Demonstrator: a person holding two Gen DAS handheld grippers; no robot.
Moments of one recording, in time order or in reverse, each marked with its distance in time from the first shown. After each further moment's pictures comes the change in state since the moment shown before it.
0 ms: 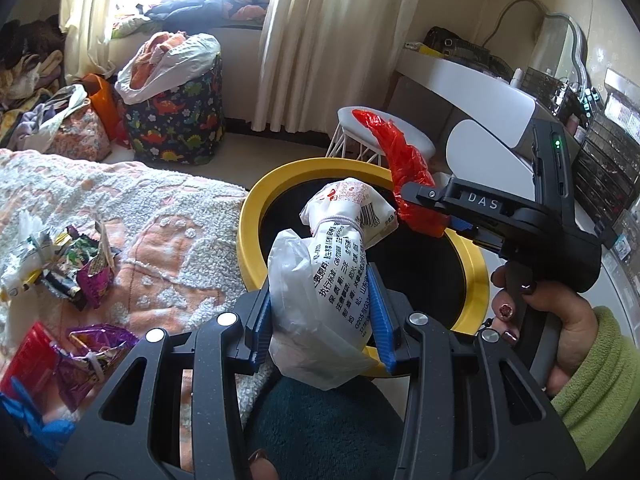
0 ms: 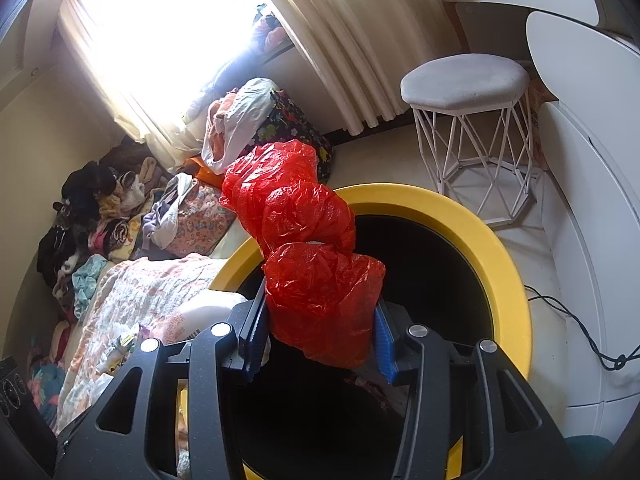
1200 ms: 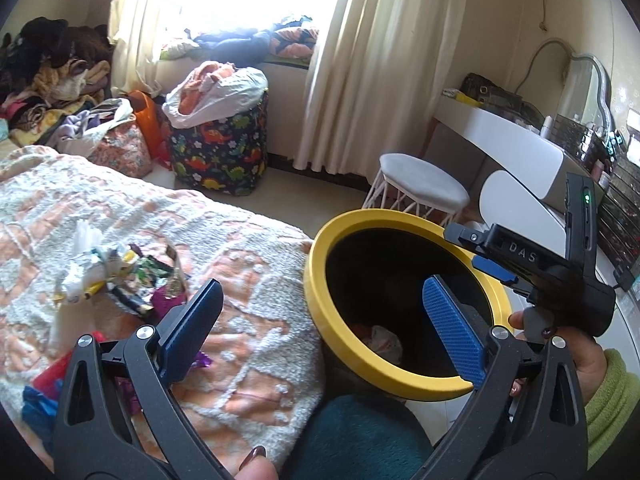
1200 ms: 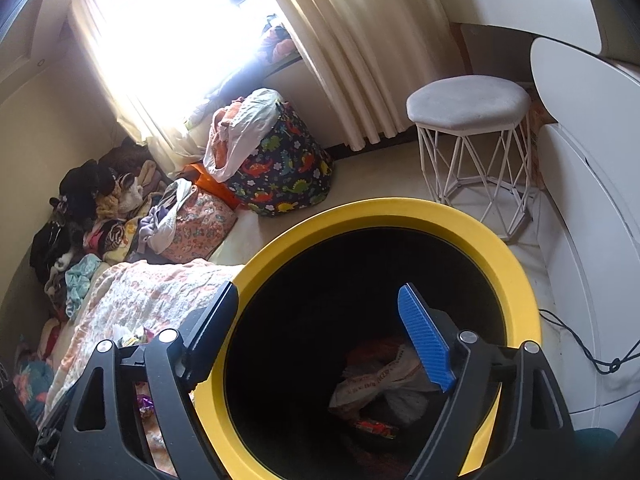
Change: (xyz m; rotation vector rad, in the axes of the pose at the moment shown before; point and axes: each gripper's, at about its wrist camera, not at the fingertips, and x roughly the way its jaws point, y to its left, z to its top) left arm -0.040 0.035 0.006 -0.091 -0.165 0.119; right arm -0.008 0.022 -0.005 -0.057 -0.059 -0.024
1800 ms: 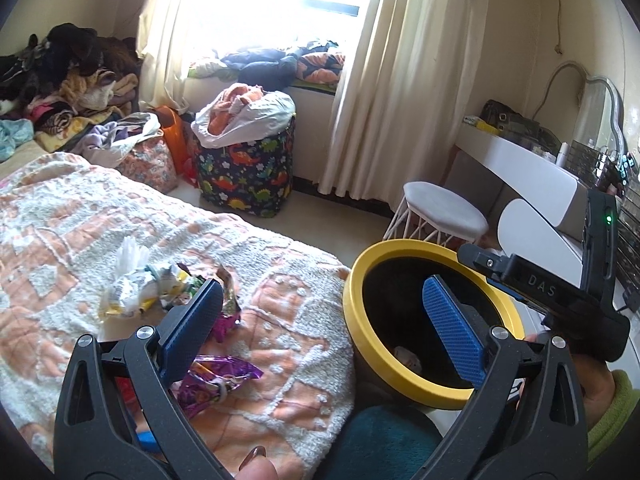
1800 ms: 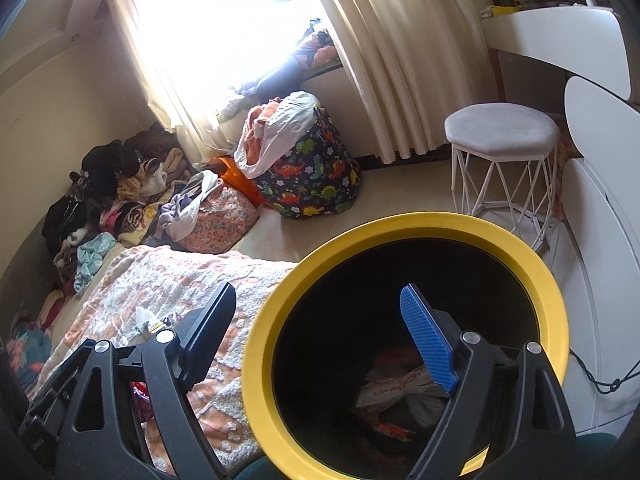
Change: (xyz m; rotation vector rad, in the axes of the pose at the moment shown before) left arm -0.031 0.024 0.010 -0.035 -0.085 0.073; right arm -0.012 0.045 -0.006 -0.116 -0.027 0.059
